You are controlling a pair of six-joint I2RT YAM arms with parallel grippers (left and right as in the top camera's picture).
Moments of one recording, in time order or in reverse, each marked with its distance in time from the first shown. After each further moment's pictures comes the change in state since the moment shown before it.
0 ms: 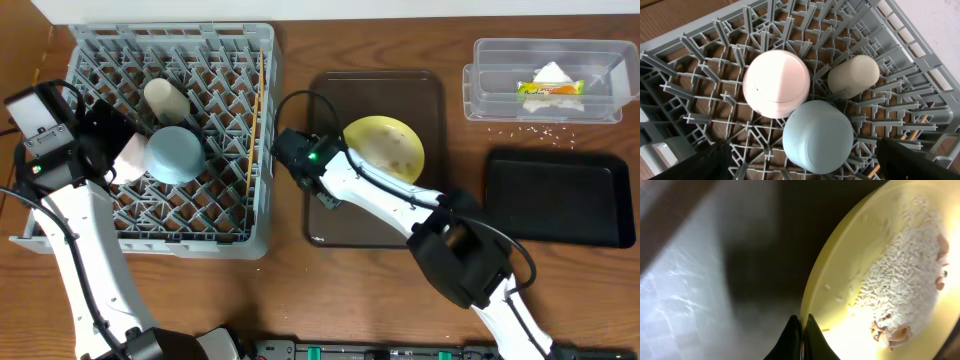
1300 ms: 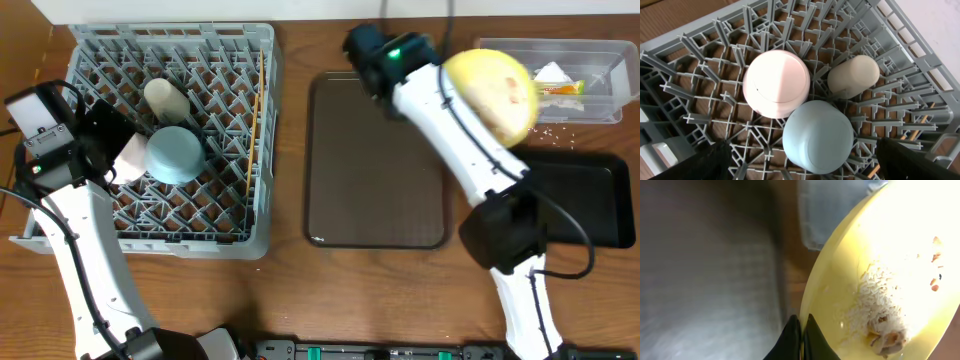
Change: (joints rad) left arm 0.000 0.000 0.000 0.000 0.000 0.000; right arm -0.337 0.010 0.490 -0.468 0.221 0.461
